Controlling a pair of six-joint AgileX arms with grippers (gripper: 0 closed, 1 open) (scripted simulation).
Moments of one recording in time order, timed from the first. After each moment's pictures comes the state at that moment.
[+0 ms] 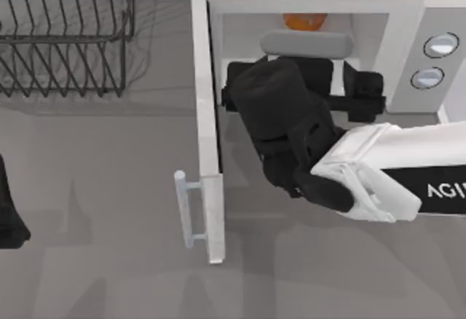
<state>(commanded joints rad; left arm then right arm) 0.00 0.00 0.00 0.00 0.00 0.00 0.83 1.87 1.05 0.31 0.96 0.39</state>
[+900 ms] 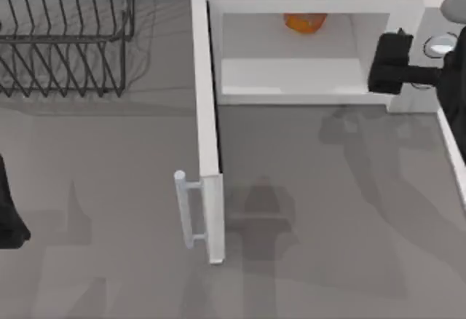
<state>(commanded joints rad) 0.00 0.00 0.00 0.00 0.00 0.00 0.56 1.25 0.69 0.21 0.64 0.26</state>
